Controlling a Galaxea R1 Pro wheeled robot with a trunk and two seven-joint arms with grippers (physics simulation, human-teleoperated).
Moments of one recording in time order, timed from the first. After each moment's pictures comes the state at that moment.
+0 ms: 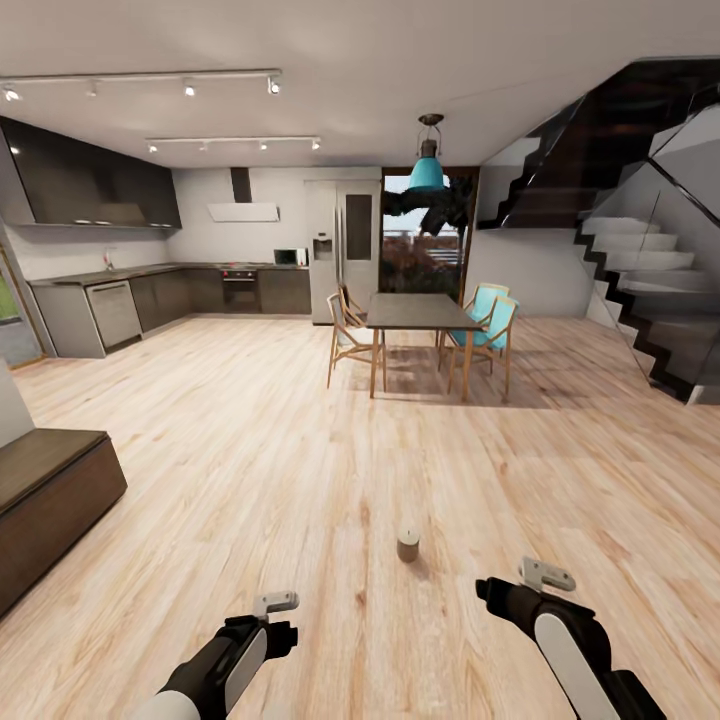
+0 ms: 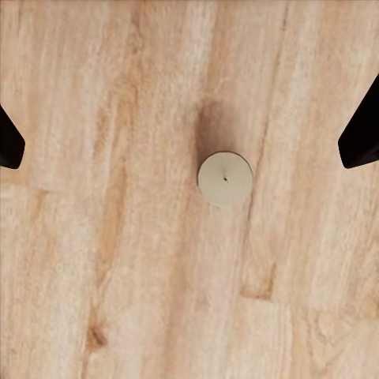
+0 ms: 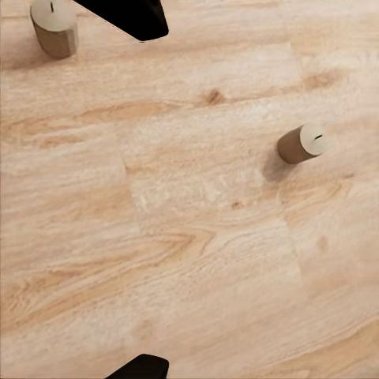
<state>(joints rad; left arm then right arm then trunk) -0.53 -0.09 -0.12 -0.44 0.24 0.41 0.19 -0.17 -0.15 0.17 -1.53 -0.76 0.75 -0.65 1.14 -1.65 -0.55</state>
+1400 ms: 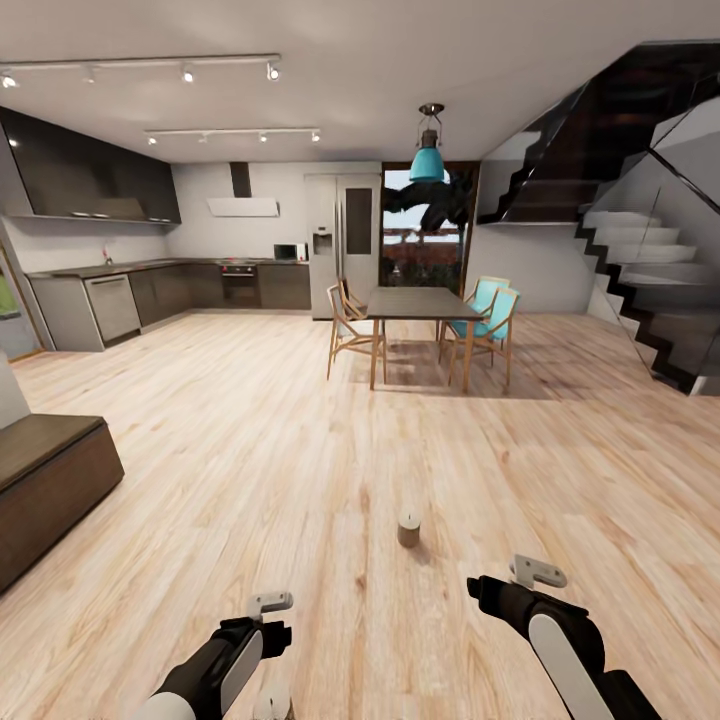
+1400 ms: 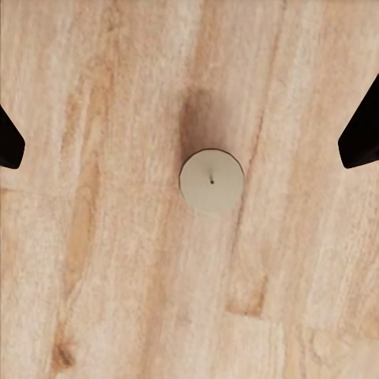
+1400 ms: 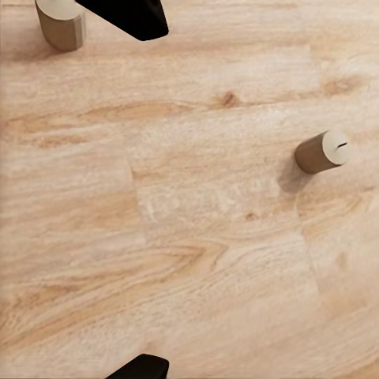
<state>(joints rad) -0.52 -0.08 -0.11 -0.44 0.24 0.39 0.21 -0.18 -0.14 0.20 -1.54 -0.77 0.75 -0.64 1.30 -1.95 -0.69</state>
